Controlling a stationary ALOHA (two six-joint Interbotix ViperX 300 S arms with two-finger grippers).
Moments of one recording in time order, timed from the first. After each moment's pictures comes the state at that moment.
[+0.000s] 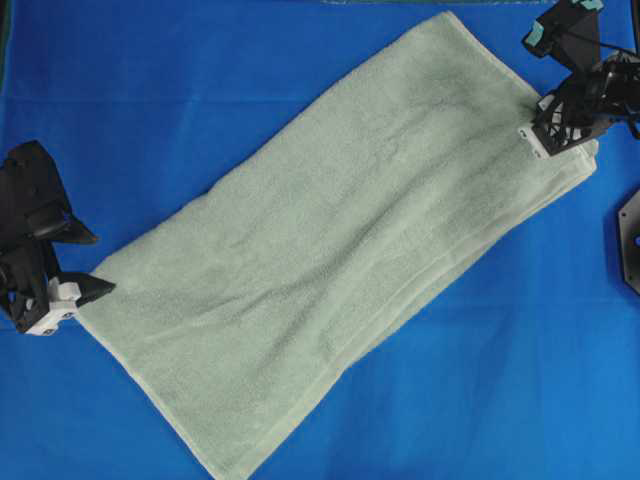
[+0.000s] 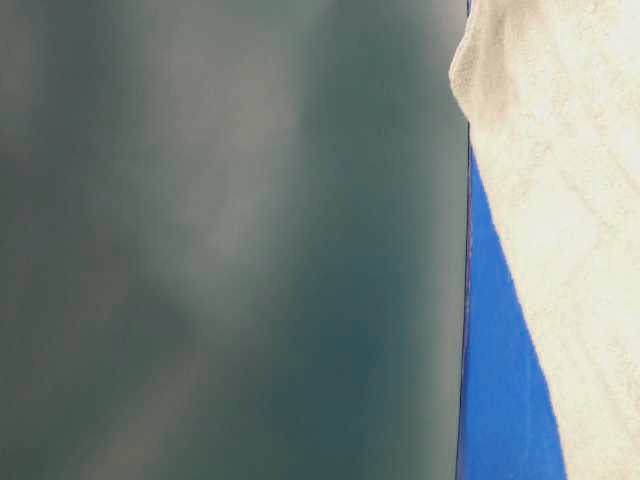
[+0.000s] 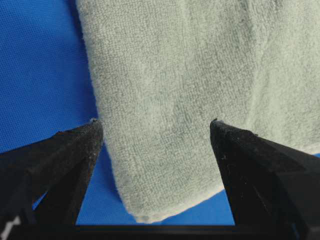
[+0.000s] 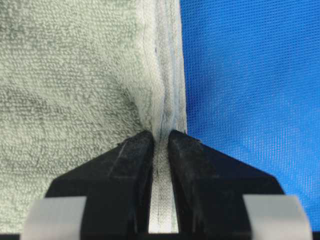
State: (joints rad) left arm -0.43 -0.68 1.08 0.45 0.69 -1.22; right arm -0.65 -0.27 1.06 -0.45 0.45 0.66
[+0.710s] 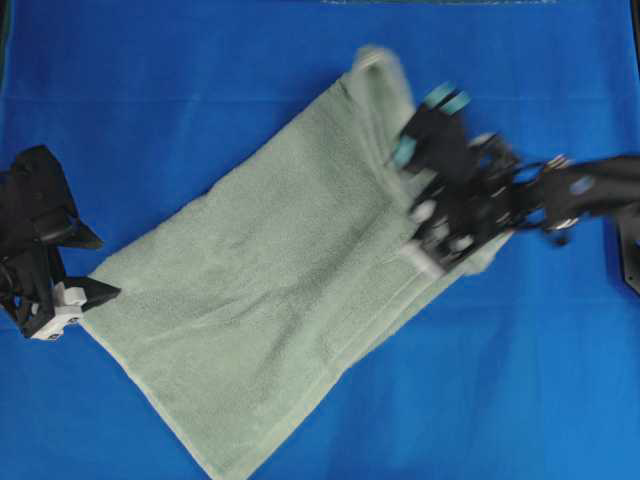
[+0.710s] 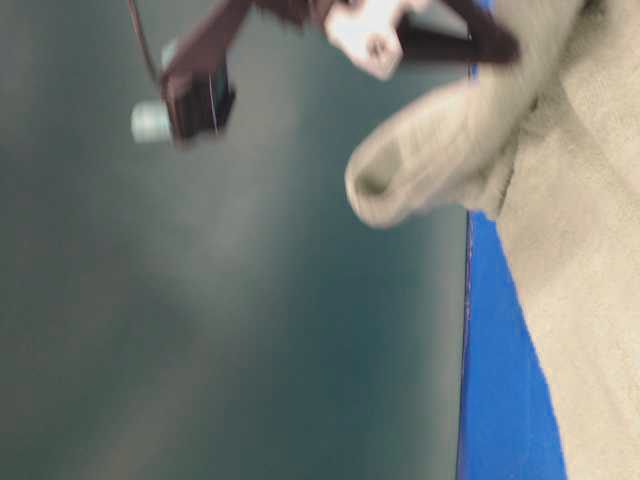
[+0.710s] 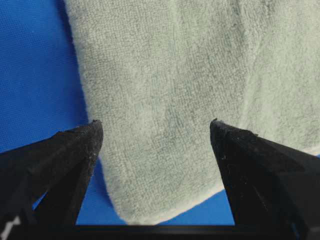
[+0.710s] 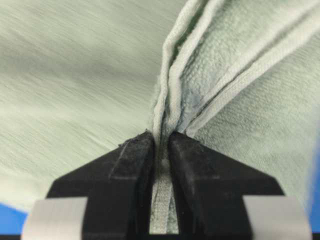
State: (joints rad) left arm -0.43 -0.65 1.06 0.45 0.66 -1.22; right arm 0.05 -0.08 0.64 -0.38 0.54 0.94
